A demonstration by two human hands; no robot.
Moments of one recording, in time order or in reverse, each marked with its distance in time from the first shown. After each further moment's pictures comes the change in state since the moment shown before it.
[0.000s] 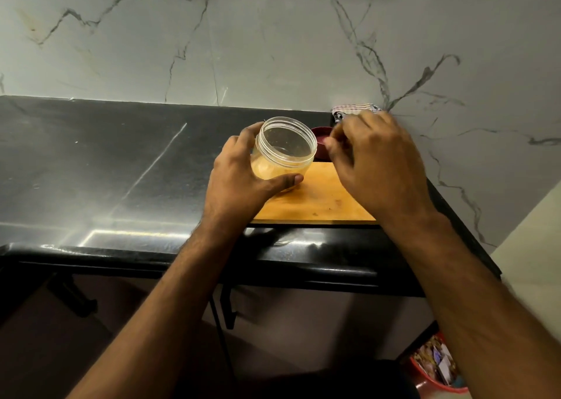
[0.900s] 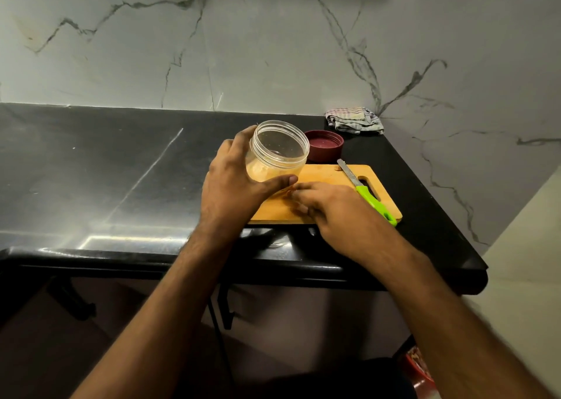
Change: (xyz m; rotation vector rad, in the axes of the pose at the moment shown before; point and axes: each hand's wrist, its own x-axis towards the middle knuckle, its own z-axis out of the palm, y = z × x) left_hand -0.003 0.004 0.000 0.071 0.039 0.032; right_hand -0.043 -0.019 0.009 0.381 -0.601 0.012
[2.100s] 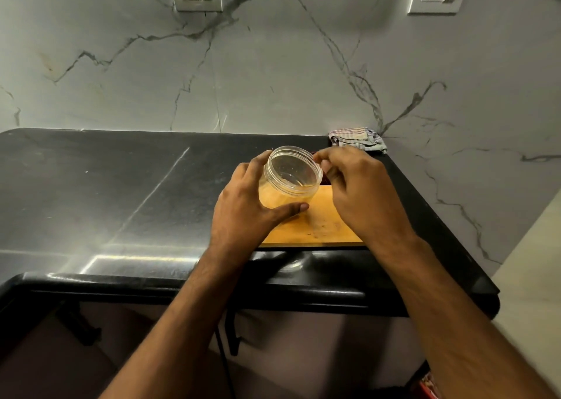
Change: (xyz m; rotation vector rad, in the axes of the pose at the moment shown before) left_hand -0.001 0.006 -0.001 0.015 -0.055 0.040; right_hand 0.036 0.006 -0.028 -0.006 0.581 -0.014
